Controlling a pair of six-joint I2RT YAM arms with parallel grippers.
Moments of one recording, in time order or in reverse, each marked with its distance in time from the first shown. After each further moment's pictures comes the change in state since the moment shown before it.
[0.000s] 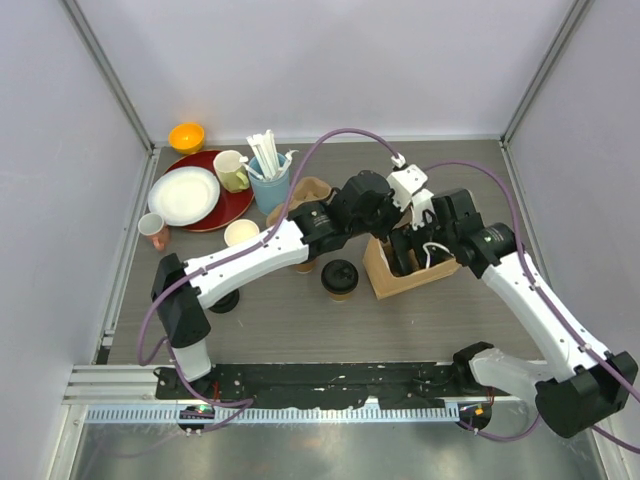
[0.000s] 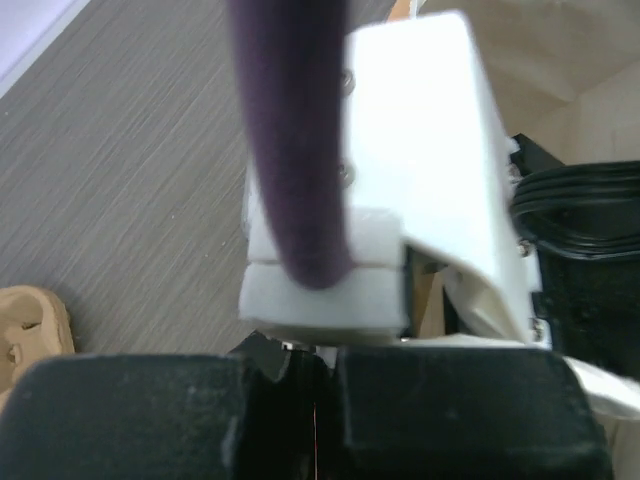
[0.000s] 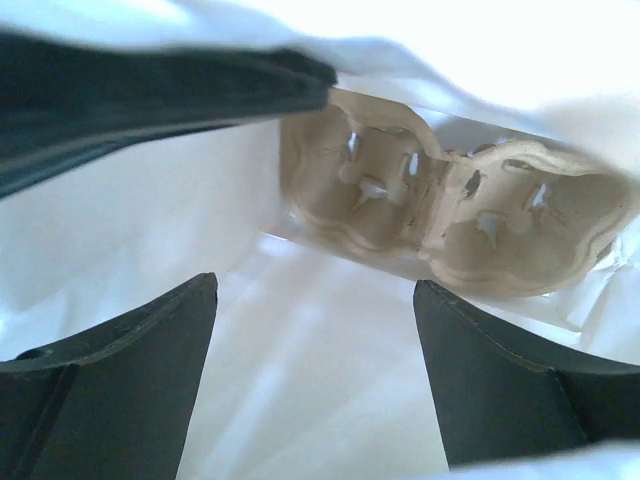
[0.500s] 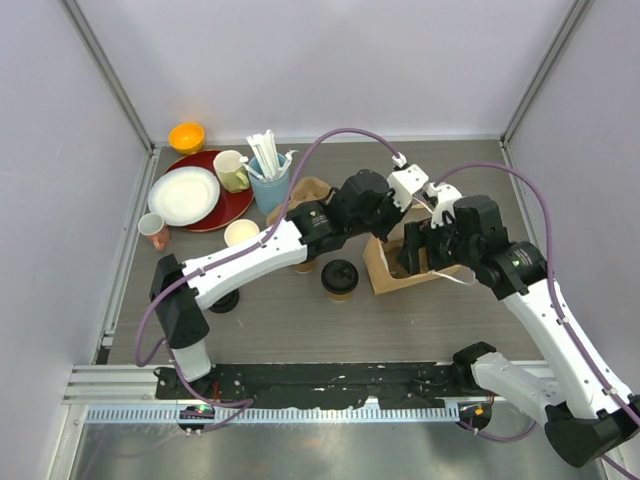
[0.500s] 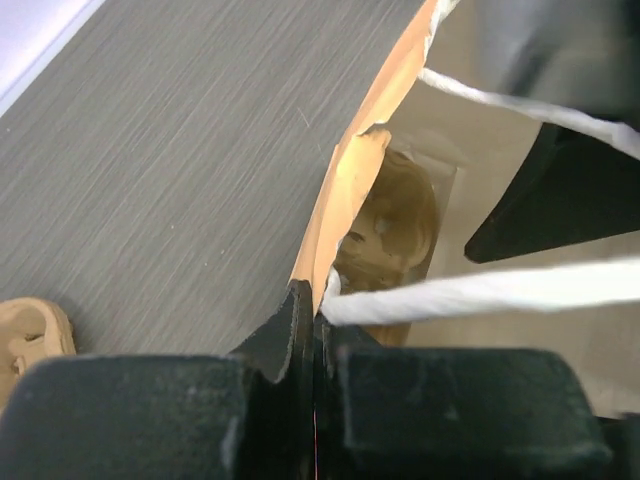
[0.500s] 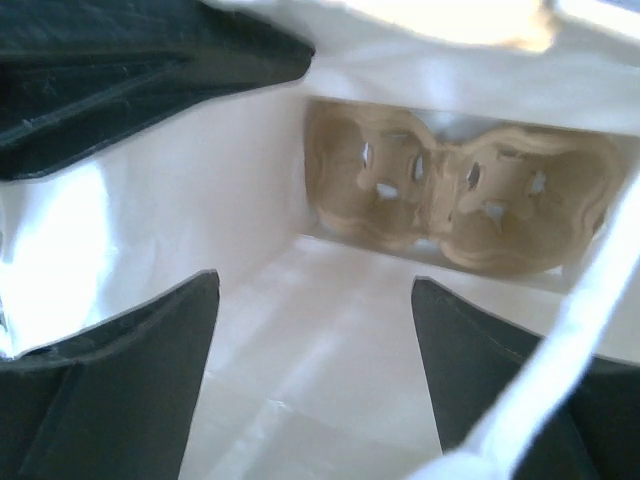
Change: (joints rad) left arm -0.002 -0.005 0.000 0.000 0.020 0.026; right arm 0.007 -0.175 0.016 0.002 0.024 0.195
